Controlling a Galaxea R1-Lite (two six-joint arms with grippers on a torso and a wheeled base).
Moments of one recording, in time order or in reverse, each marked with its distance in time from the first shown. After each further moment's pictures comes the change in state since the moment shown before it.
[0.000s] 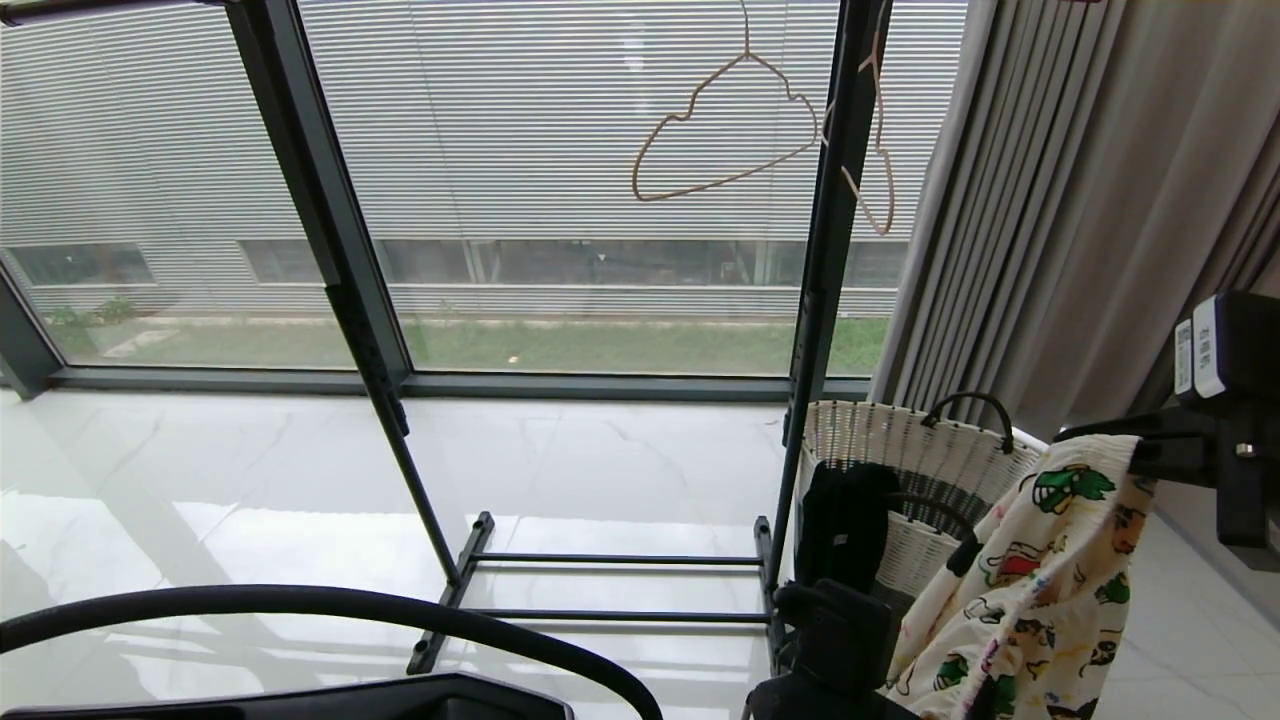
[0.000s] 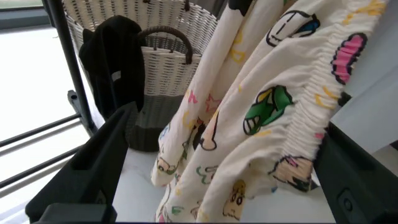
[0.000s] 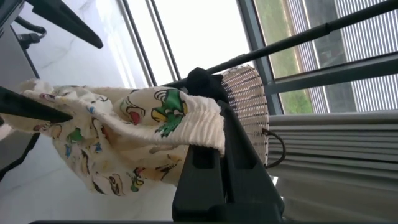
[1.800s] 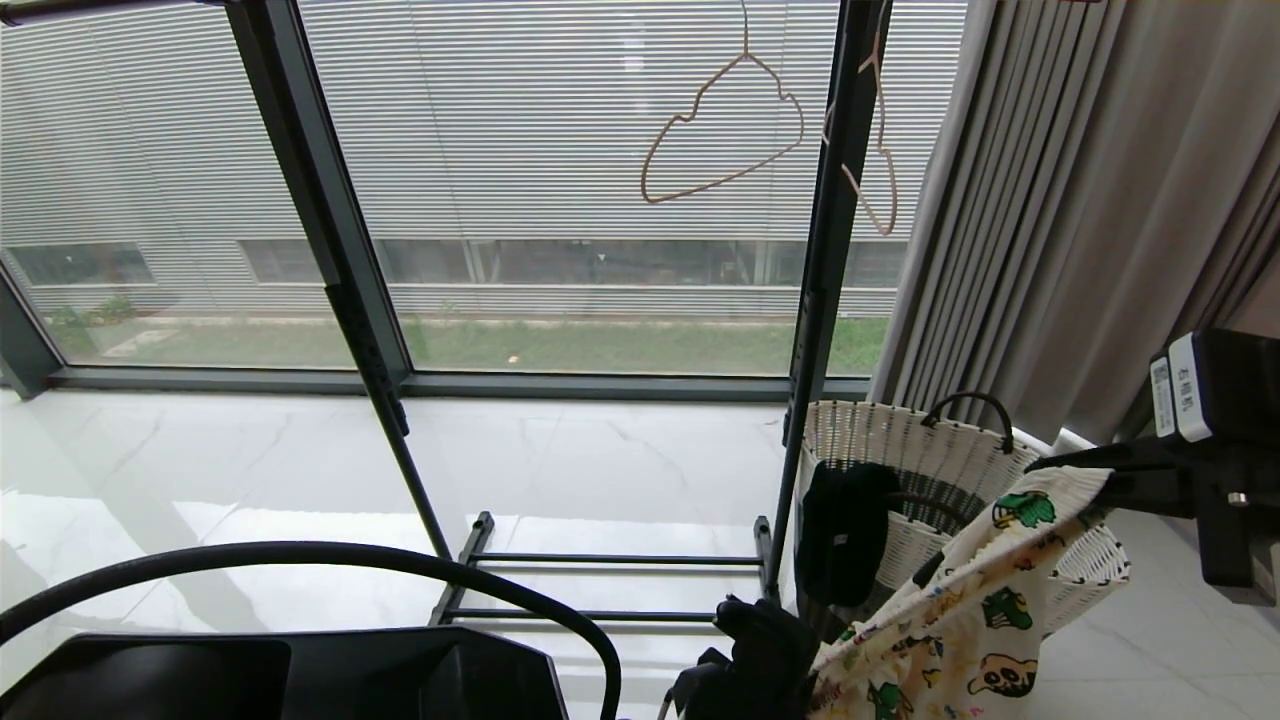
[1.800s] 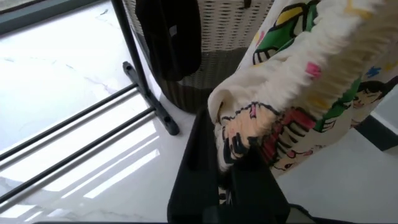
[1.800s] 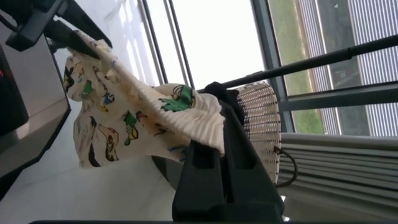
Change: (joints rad) left arm 0.096 0.008 0.183 -0.003 -0.019 0.153; right arm 0.066 0.008 0.030 -0.001 0.024 0.001
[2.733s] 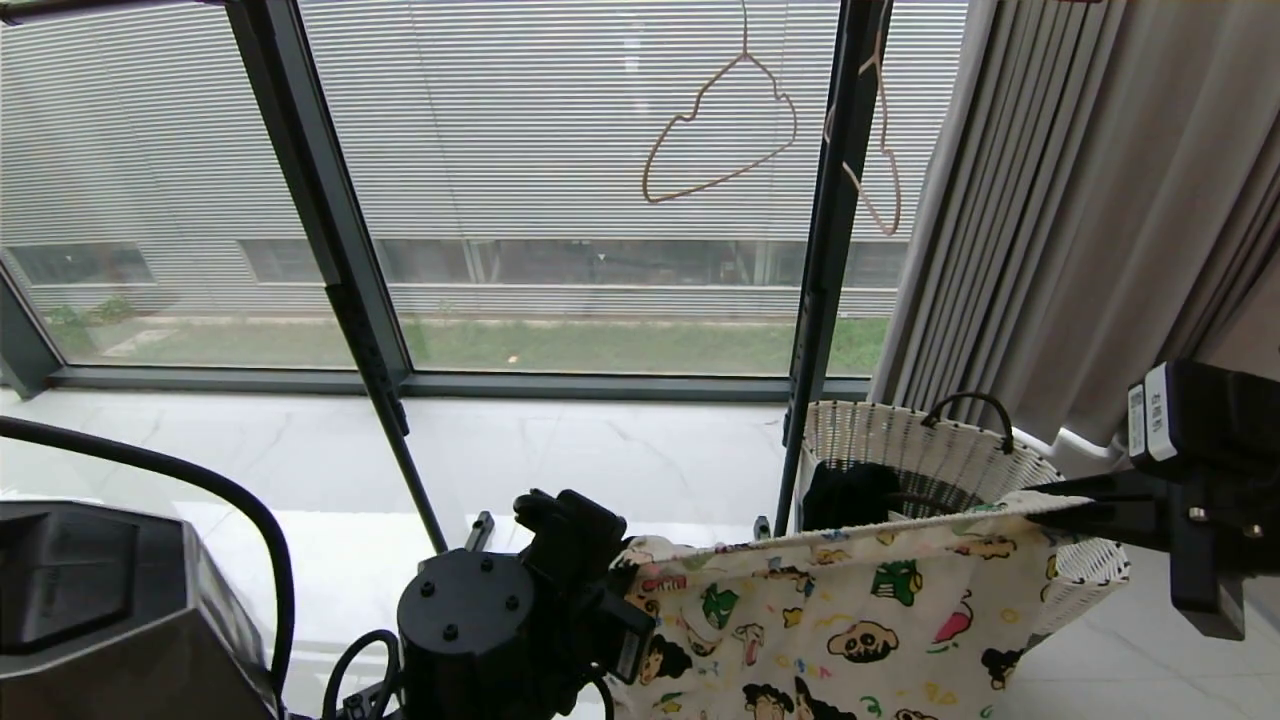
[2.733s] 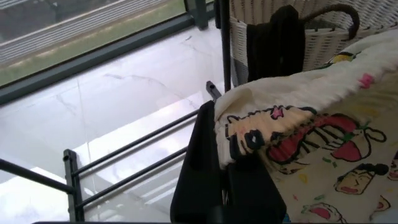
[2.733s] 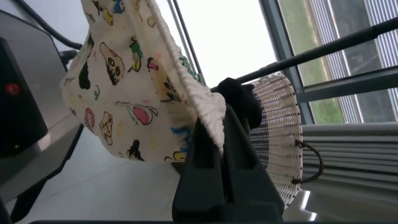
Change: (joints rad) left arm 0.297 -0.330 0.293 -0.083 -0.043 0.227; right arm -0.007 -0.017 0.138 -0.133 0.000 0.120
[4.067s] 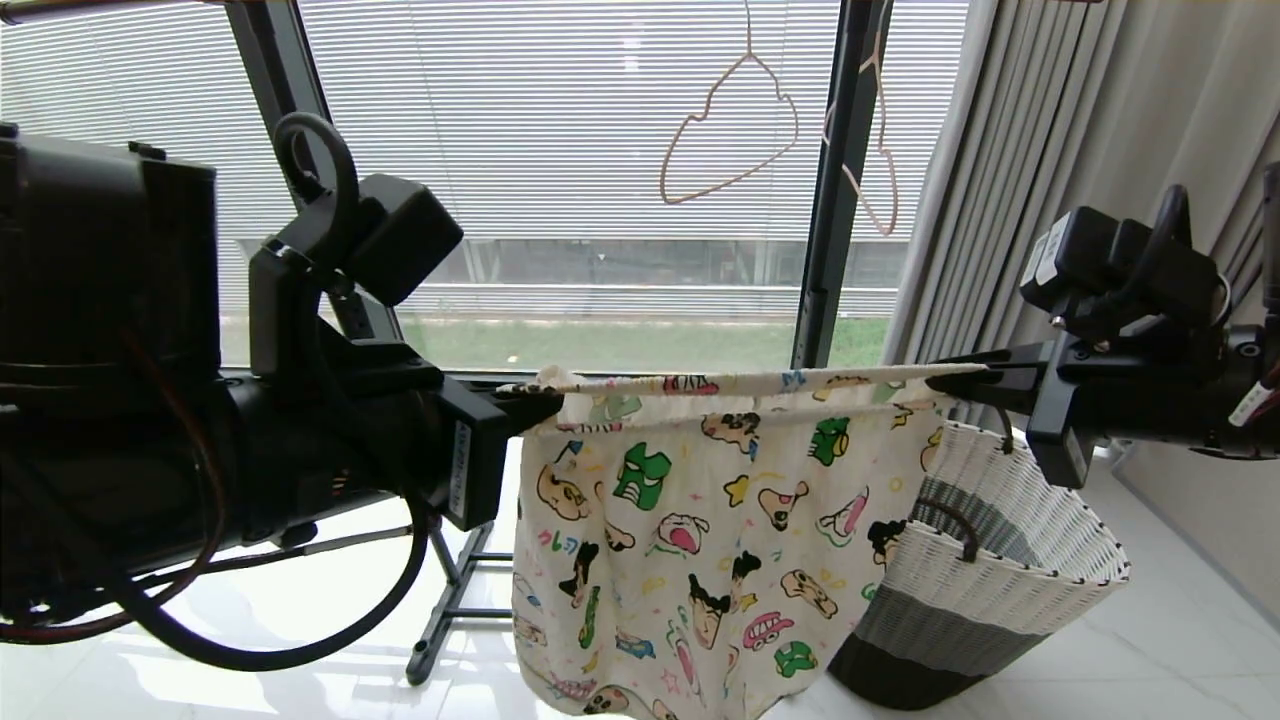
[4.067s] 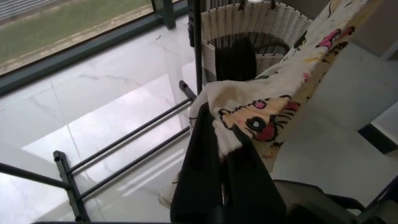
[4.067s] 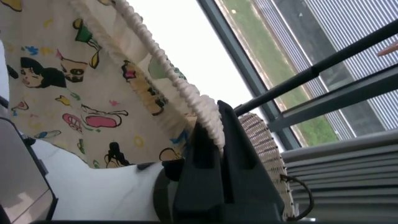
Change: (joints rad) left arm 0.133 -0.585 -0.622 1.295 -0.296 -0.040; right arm 0.013 0.174 -0.114 -0.294 -0.001 0.142
